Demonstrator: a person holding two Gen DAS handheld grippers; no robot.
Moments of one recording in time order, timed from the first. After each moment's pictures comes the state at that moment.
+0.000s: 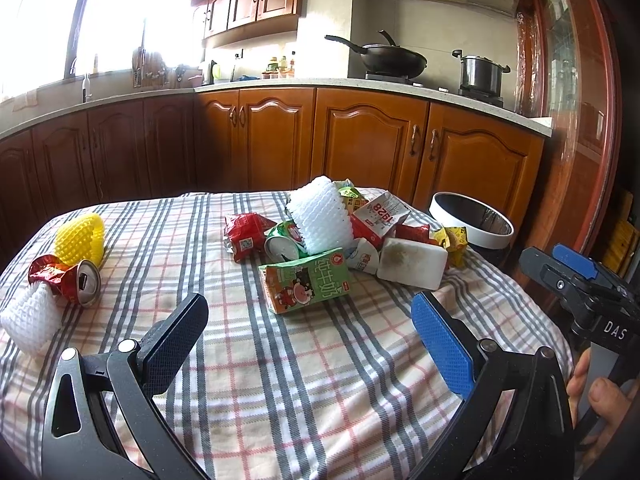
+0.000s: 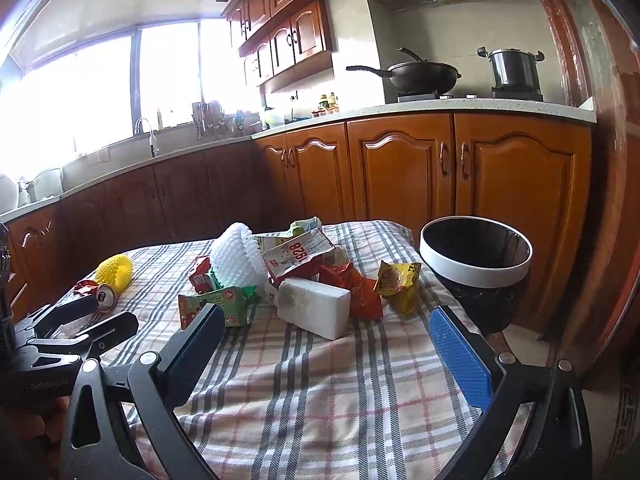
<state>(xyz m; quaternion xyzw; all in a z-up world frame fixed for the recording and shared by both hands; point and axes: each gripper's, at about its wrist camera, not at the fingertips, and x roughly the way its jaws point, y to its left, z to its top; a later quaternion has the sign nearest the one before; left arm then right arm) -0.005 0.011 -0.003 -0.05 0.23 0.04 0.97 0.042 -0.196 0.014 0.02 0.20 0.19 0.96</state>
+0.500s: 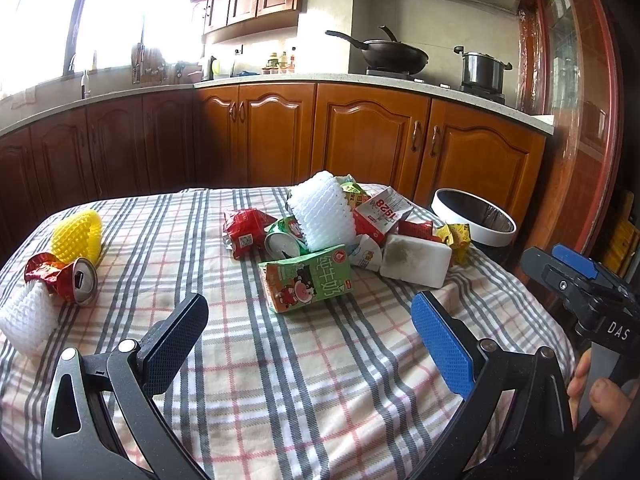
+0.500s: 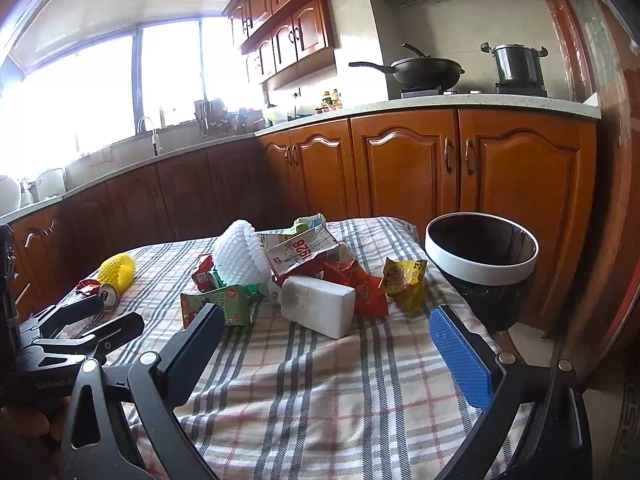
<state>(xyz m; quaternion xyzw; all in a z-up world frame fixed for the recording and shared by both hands) 0.005 0.012 -0.009 -0.05 0.24 0.03 0.97 0.047 -0.193 0.011 0.02 0.21 0.20 0.96</state>
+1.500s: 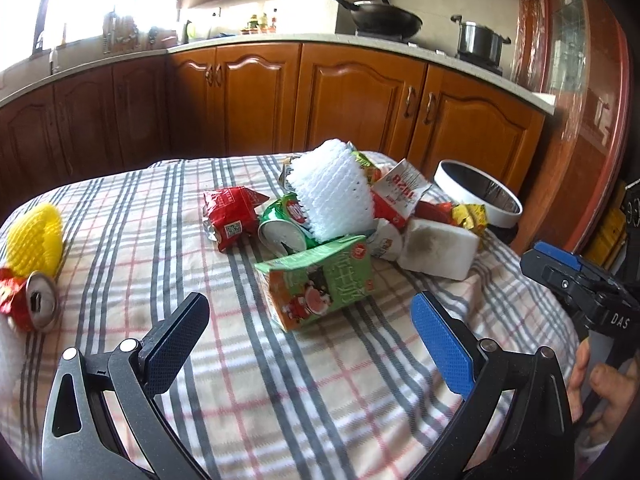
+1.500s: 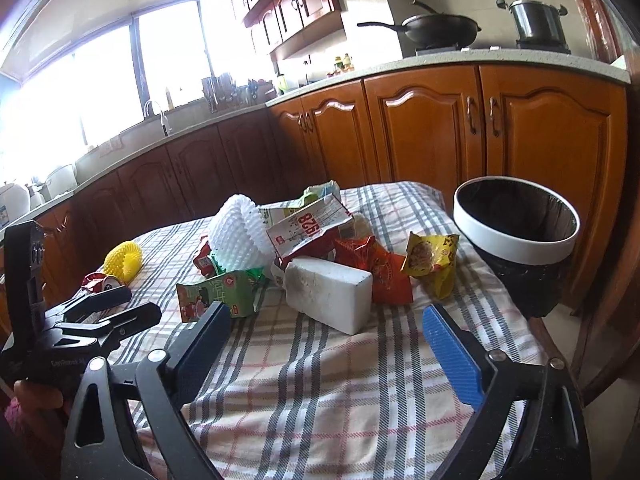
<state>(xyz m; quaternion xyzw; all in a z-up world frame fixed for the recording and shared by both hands) 0.069 0.046 -0.026 -0.05 0.31 -0.02 0.95 0.099 -0.185 -0.009 0.04 0.28 0.24 0.93</state>
